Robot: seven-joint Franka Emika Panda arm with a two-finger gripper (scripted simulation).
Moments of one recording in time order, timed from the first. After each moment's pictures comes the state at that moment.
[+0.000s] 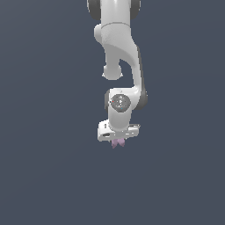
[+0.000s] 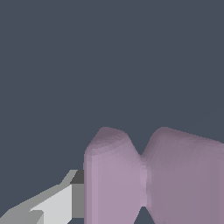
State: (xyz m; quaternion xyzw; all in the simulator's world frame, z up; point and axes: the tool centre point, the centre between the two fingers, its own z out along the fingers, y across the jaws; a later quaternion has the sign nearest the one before) arm 0.036 0.027 0.042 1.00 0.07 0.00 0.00
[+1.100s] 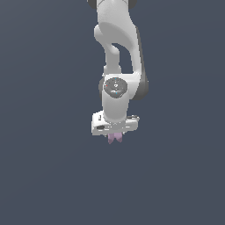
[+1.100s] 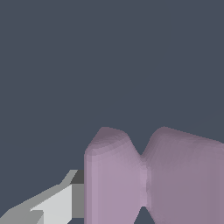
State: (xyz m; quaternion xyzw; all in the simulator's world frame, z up) arm 0.041 0.009 0.112 1.00 0.07 0.00 0.00
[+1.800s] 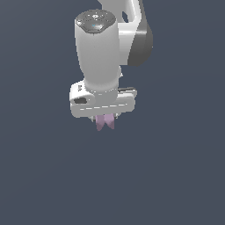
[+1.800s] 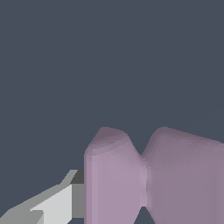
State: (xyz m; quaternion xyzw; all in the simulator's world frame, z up) arm 0.057 -0.029 0.266 1.00 0.07 0.00 0.00
